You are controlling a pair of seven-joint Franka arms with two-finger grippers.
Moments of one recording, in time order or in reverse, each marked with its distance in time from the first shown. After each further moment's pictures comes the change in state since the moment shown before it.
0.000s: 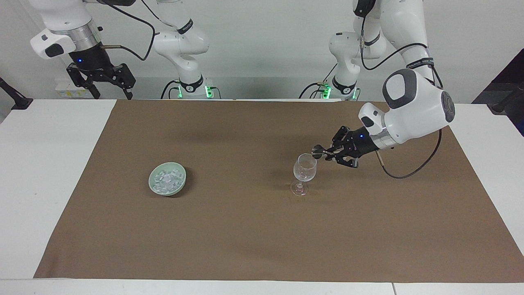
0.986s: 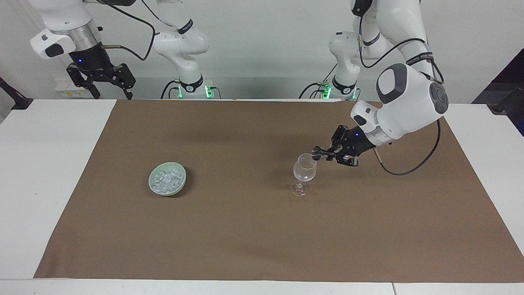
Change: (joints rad) left arm -0.039 -0.001 0.007 0.028 0.113 0.005 -0.102; right arm 0.000 0.000 0.000 0.000 0.000 0.000 0.000
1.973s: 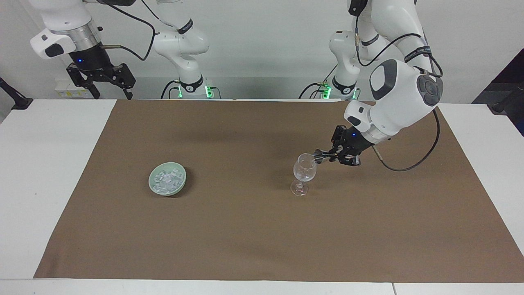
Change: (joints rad) left arm -0.121 -0.002 0.107 0.021 0.106 0.003 -0.131; right arm 0.000 0.000 0.000 0.000 0.000 0.000 0.000
